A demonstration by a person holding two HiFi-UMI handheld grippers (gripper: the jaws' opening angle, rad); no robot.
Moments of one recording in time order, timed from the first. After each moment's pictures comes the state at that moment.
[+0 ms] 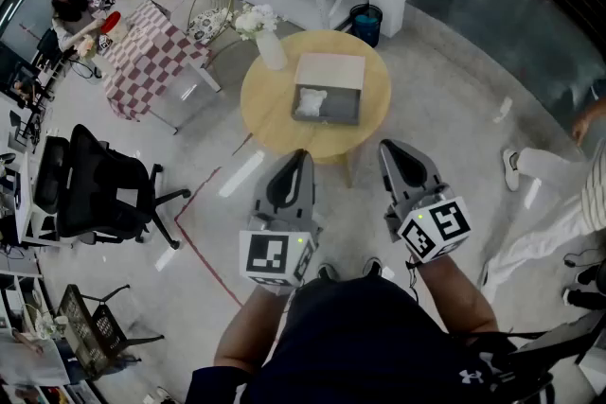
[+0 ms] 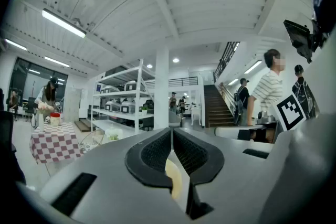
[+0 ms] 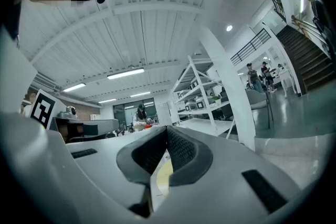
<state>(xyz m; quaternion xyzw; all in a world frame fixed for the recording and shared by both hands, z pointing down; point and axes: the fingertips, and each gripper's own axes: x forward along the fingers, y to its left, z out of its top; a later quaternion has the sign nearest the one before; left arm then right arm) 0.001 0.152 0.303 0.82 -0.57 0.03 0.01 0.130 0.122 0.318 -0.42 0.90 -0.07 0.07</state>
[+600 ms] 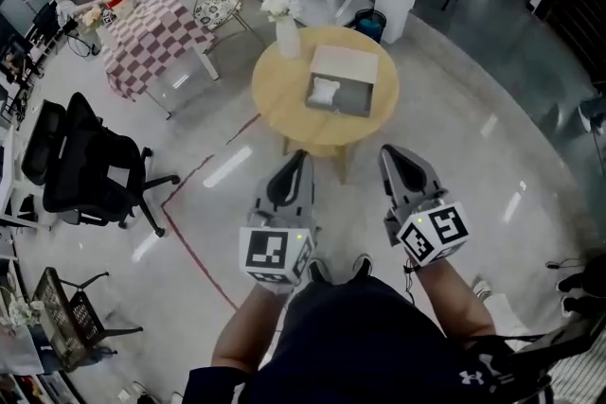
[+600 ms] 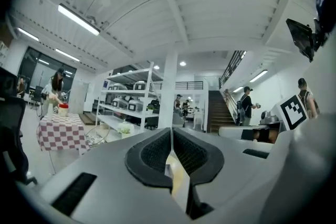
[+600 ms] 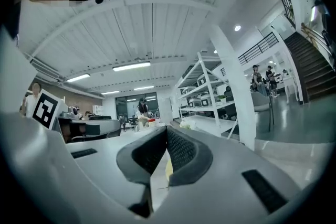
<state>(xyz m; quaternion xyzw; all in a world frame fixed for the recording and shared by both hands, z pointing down) -0.081 0.214 0.307 0.81 -0.58 -0.01 0.03 0.053 0.188 0.315 -0.42 0.91 -0.06 0.03</state>
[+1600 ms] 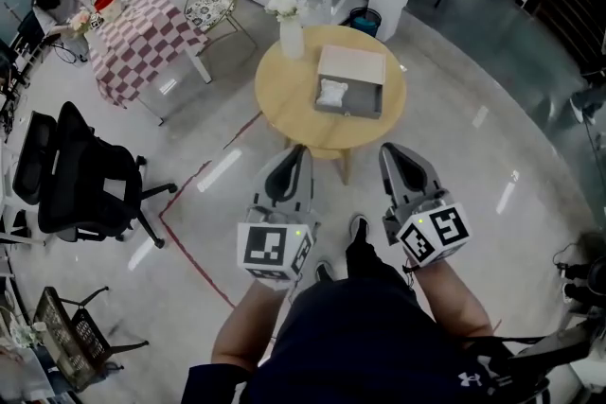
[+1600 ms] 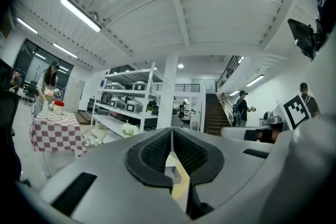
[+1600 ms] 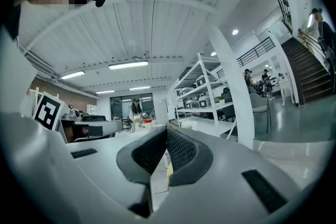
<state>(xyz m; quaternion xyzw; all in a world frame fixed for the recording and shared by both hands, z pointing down) -0.148 0.186 0.311 0.83 -0.56 -0.03 0.03 -0.012 0.174 0.314 -0.45 0.89 -0.05 0.03</state>
